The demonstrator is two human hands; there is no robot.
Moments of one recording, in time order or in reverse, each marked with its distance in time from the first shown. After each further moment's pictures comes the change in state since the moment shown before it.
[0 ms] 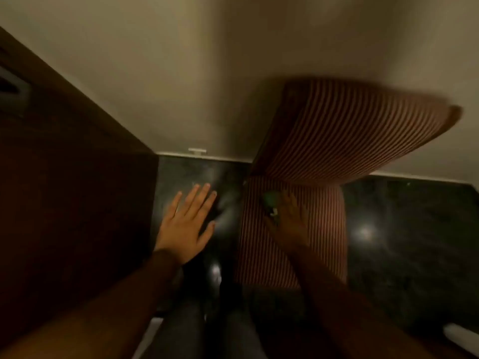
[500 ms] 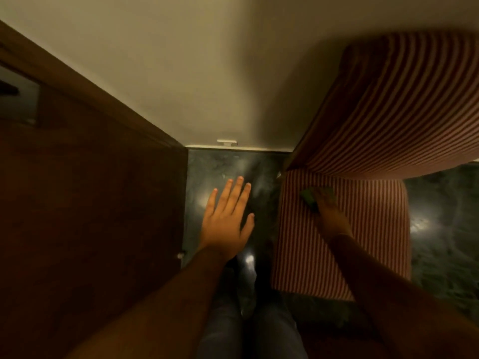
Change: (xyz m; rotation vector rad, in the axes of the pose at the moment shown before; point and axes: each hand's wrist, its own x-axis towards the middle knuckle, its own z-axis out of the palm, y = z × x) left_hand 0.031 -0.004 0.062 0.016 -0.081 -0.156; right_hand 0.080 0.041 0.067 0.099 -0.163 0.035
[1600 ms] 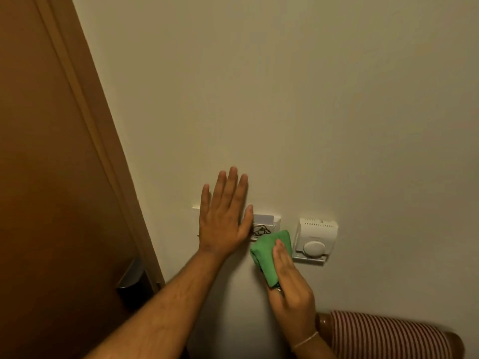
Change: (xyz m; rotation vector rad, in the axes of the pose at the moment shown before) left_hand 0.183 -0.059 -0.554 0.080 1.145 0.112; right_hand -0.169 -0.400 -0.354 0.207 1.224 -1.041
